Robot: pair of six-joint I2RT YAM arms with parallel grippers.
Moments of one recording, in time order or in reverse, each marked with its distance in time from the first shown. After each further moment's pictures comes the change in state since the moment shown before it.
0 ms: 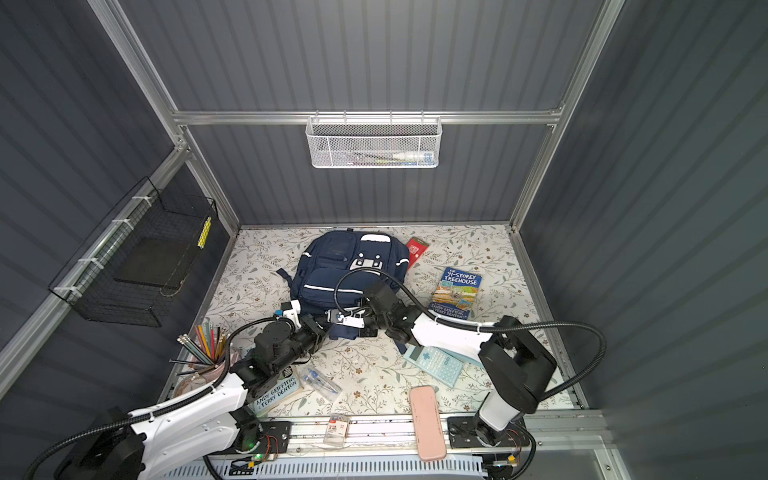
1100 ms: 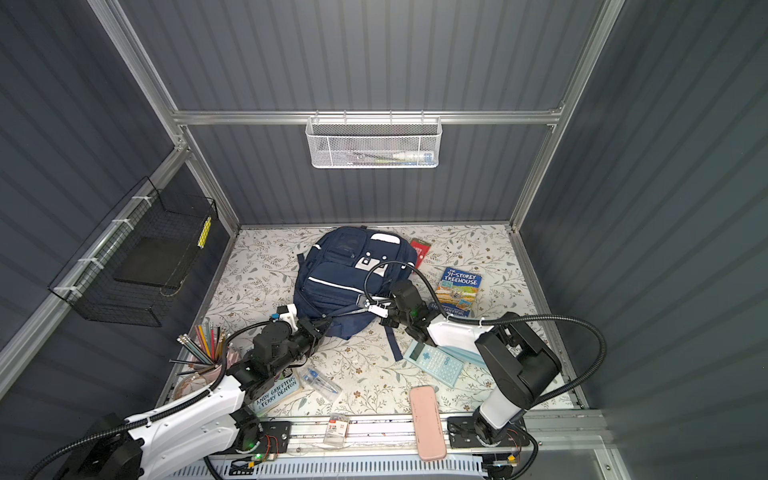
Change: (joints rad) left arm -0.019 0.016 -0.023 -0.039 -0.021 -0.008; right arm -0.195 0.054 -0.137 0.230 0.127 0.015
